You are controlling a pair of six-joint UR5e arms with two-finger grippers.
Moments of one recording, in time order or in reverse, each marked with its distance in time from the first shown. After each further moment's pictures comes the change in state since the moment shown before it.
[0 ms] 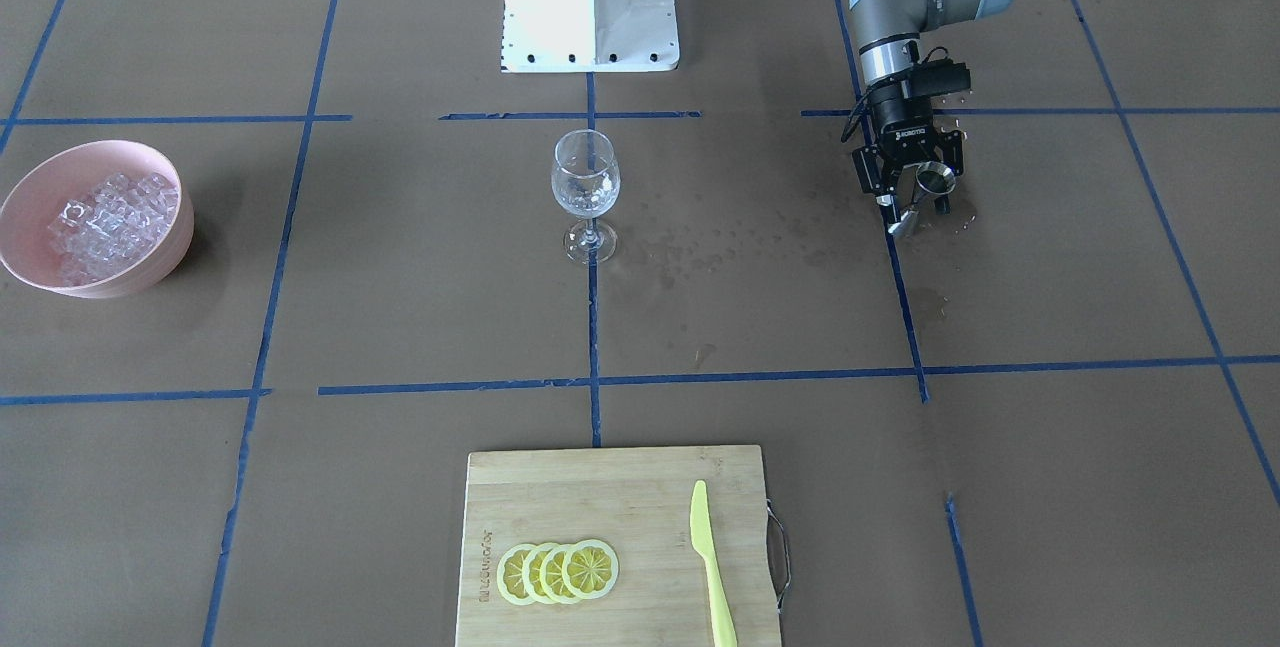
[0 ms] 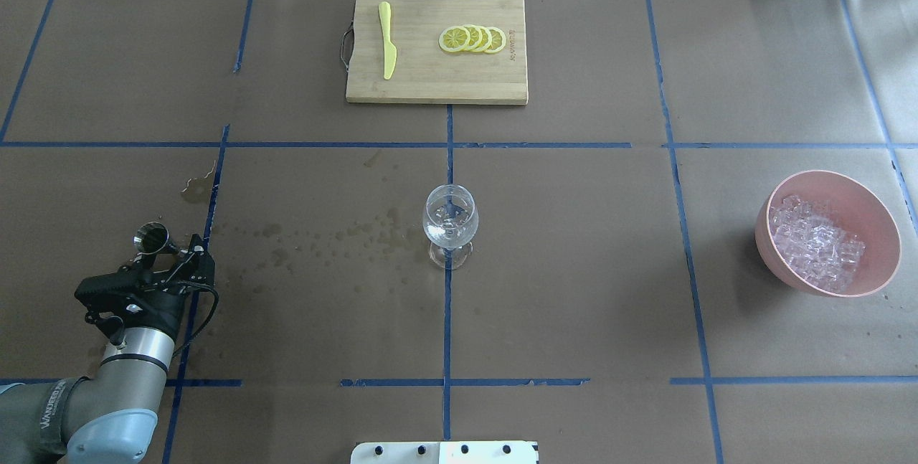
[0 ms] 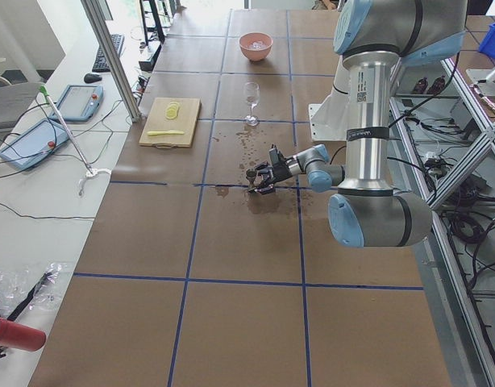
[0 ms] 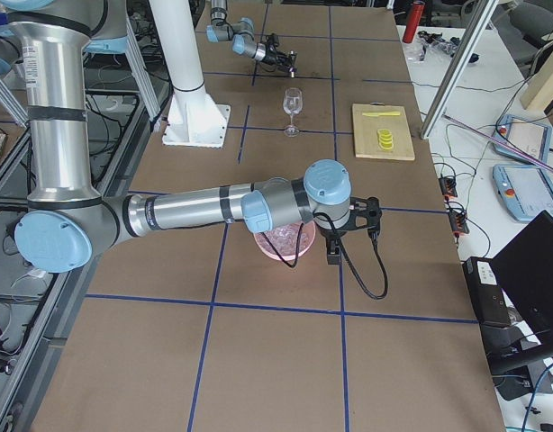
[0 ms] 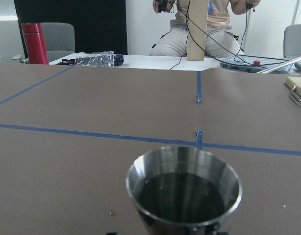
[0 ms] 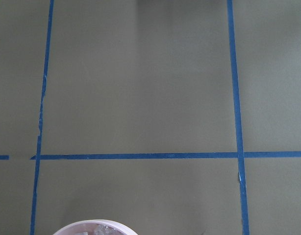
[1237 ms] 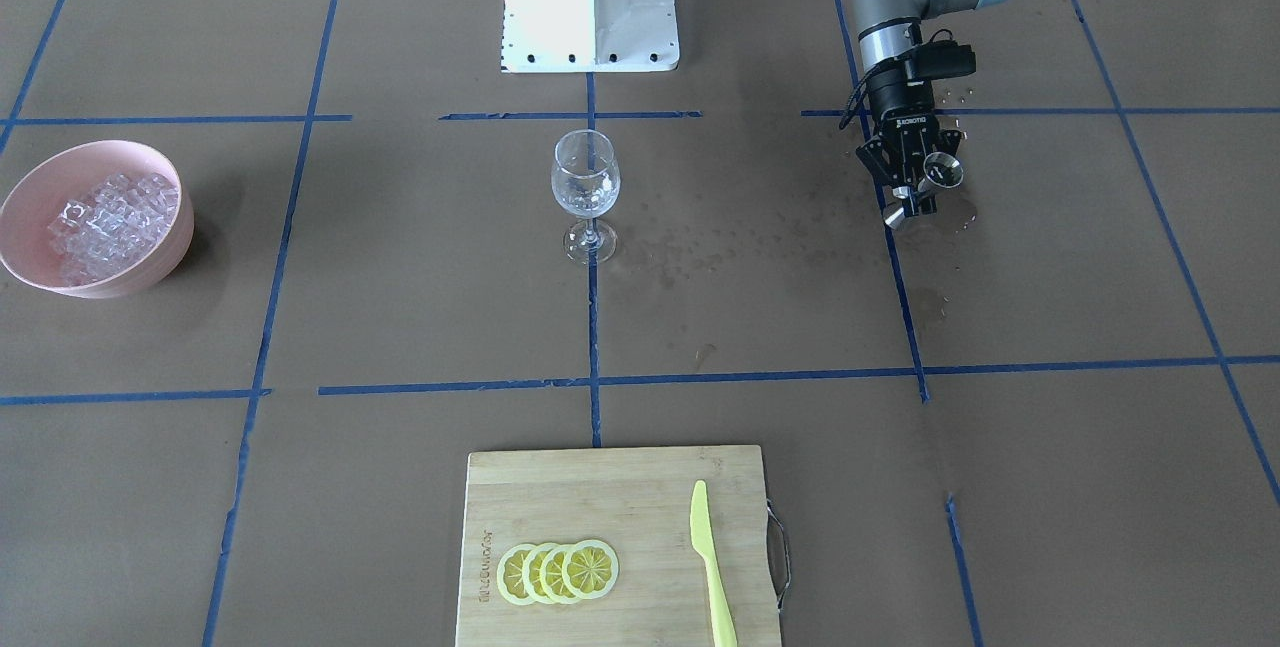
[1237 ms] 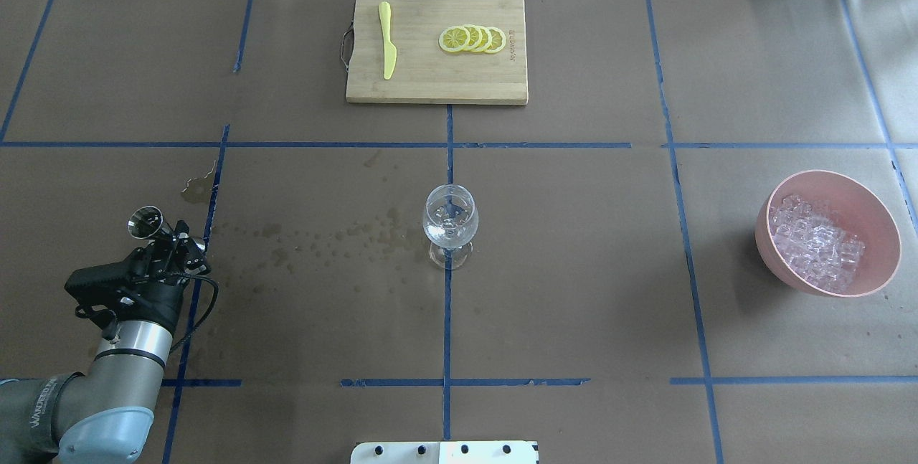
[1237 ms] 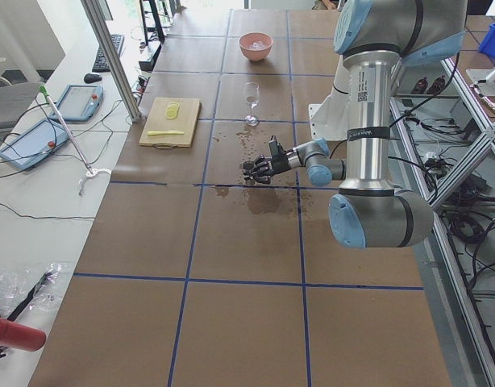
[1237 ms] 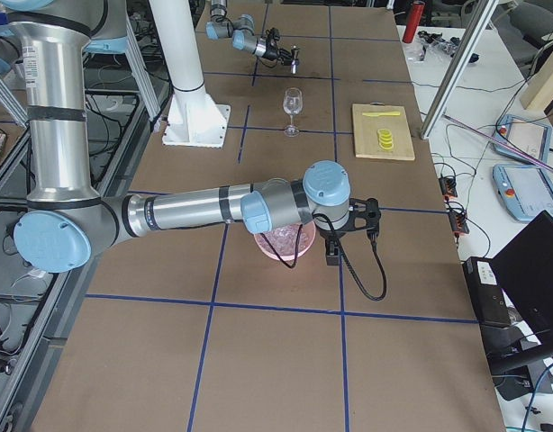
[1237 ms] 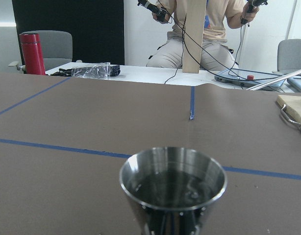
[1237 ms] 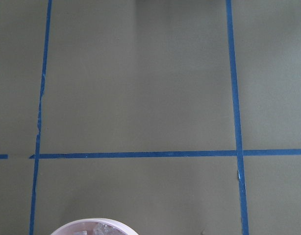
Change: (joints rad) left arm -0.023 0.003 -0.077 -0.001 0.038 0.016; right arm 0.000 -0.004 0.000 -0.001 0.001 0.000
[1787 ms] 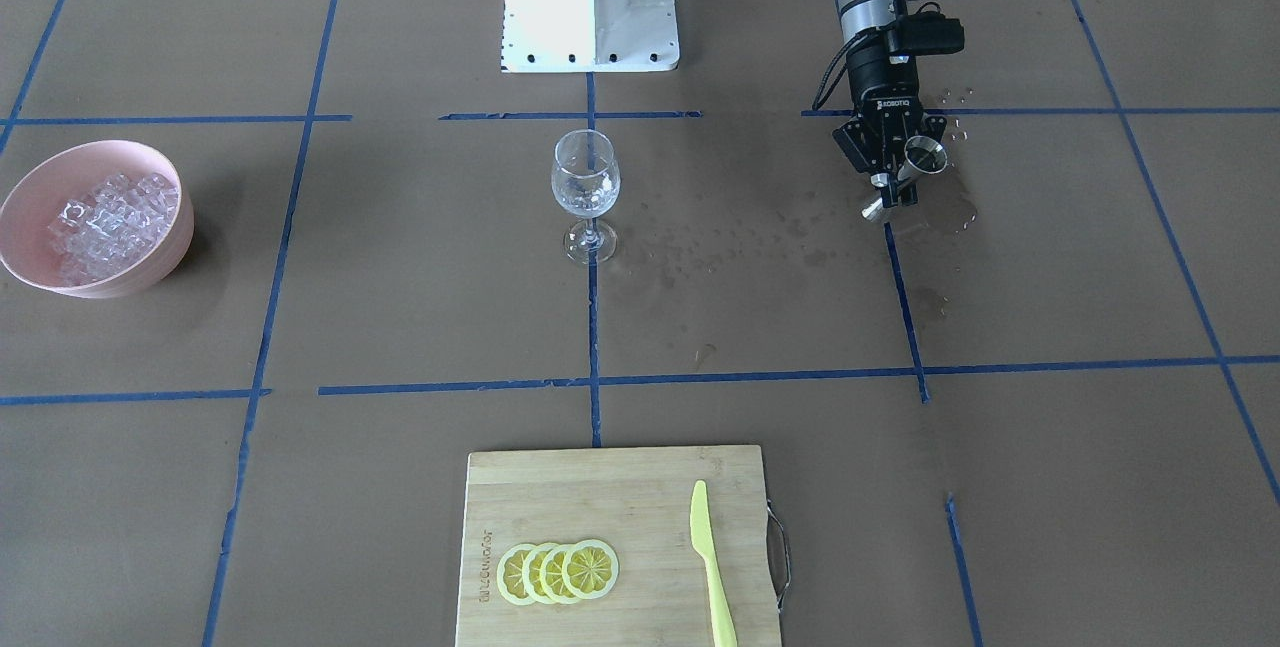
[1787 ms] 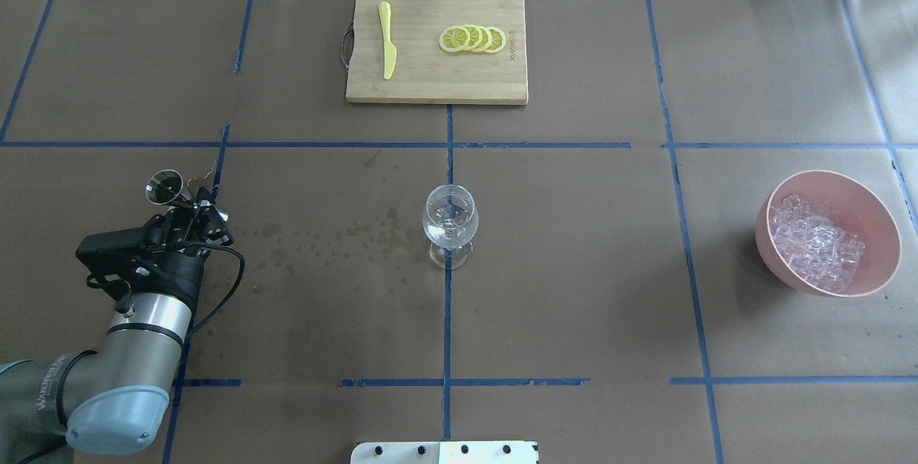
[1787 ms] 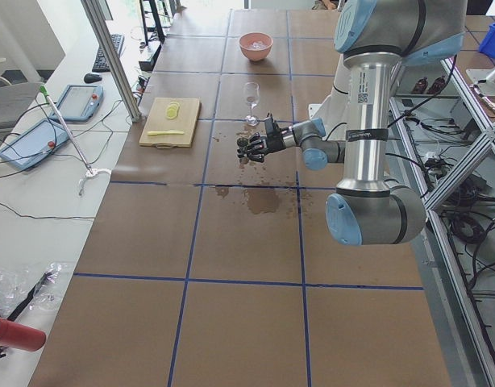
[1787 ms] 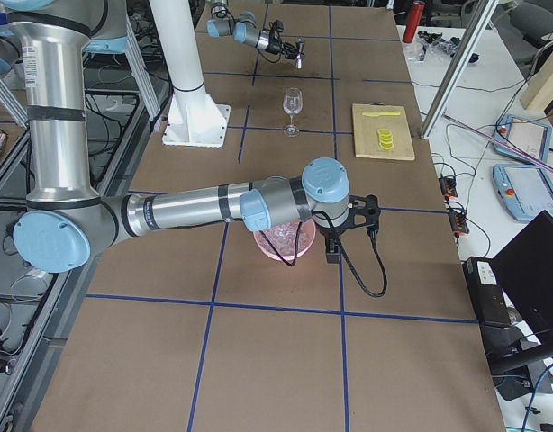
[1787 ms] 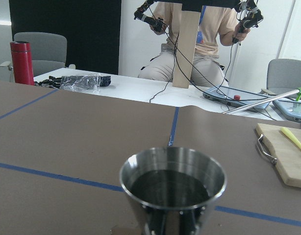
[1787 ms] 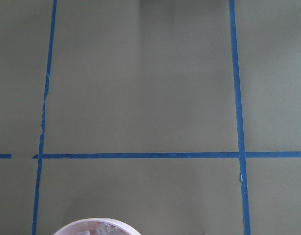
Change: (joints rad) left arm -0.048 -0.078 -0.080 -0.015 -0.002 0.200; right arm 0.000 -0.002 0.014 0.001 -0.001 0.000
